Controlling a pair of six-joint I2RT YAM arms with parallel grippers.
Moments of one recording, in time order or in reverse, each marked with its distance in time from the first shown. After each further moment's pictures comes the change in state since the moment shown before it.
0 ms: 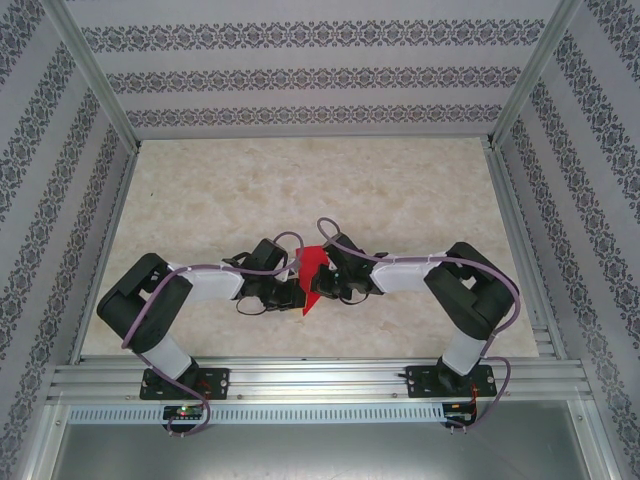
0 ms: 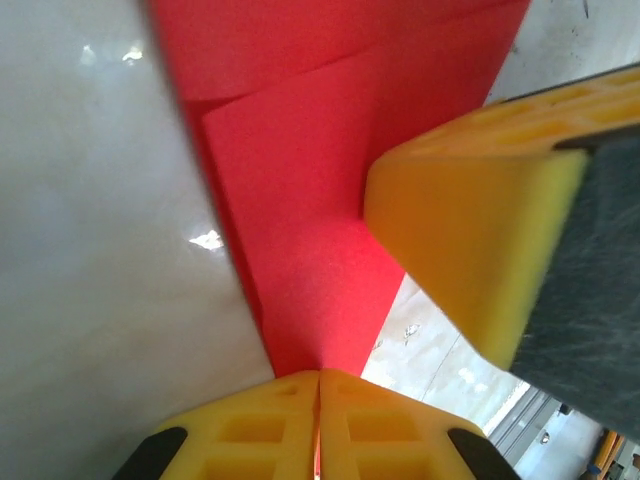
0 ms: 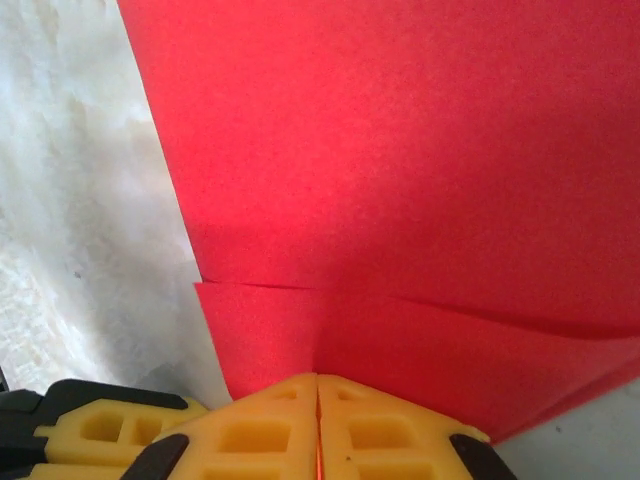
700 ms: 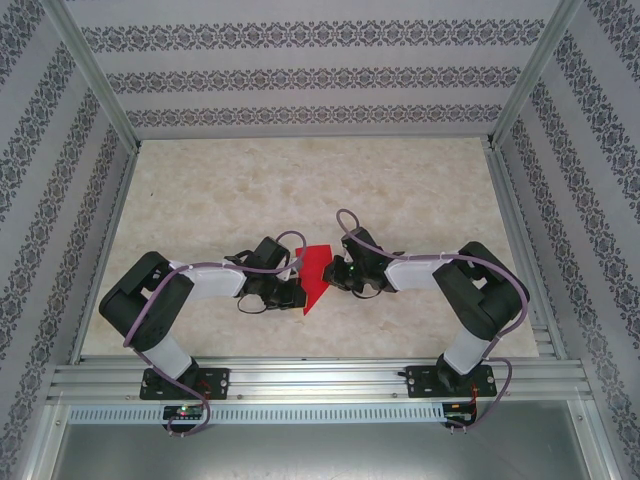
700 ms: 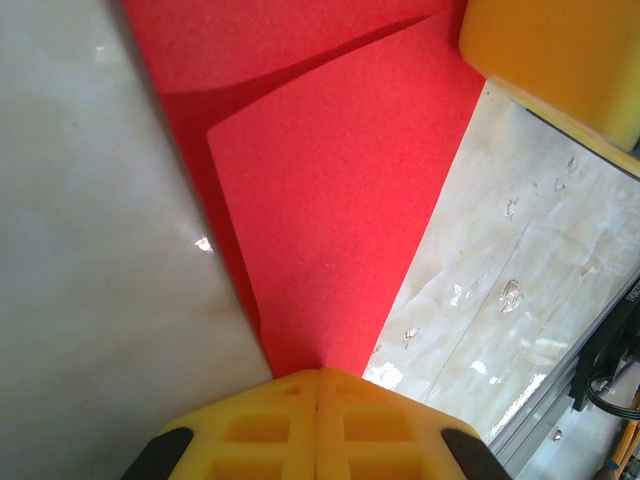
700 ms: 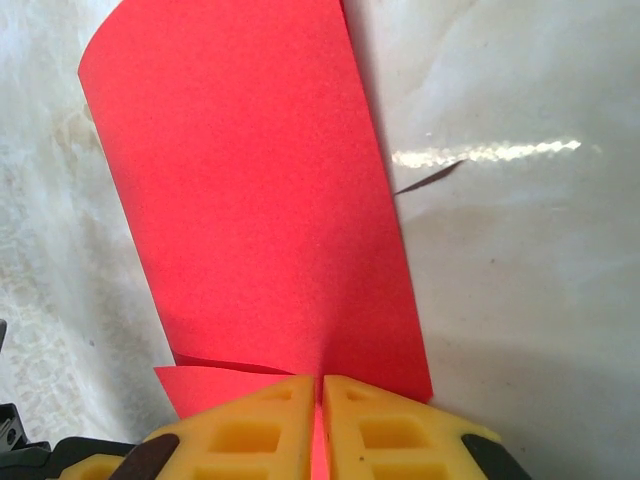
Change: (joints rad) left arm -0.005 0.013 0.027 -0.041 -0.009 0.037; right arm -0.119 -0.037 -0.093 0.114 -0.019 -0.018
